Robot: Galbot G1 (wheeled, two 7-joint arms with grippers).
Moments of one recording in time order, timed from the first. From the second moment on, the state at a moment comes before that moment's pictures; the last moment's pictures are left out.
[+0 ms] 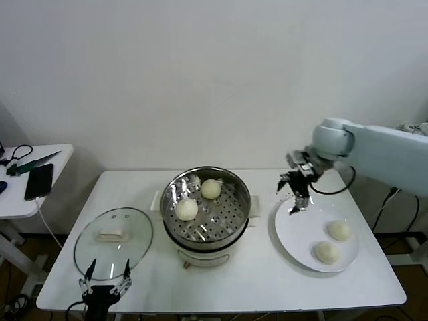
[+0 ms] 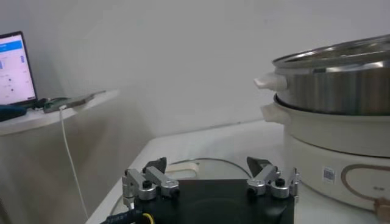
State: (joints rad) left arm 1.81 -1.52 -0.71 -2.00 0.04 -0.11 -0.01; right arm 0.59 0.67 -1.43 1.43 0.34 -0.23 -1.10
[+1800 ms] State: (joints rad) left arm 1.81 -1.55 -0.70 -1.98 0.07 -0.10 -0.01; right arm 0.16 0.58 -1.16 1.30 0.01 -0.14 -1.13
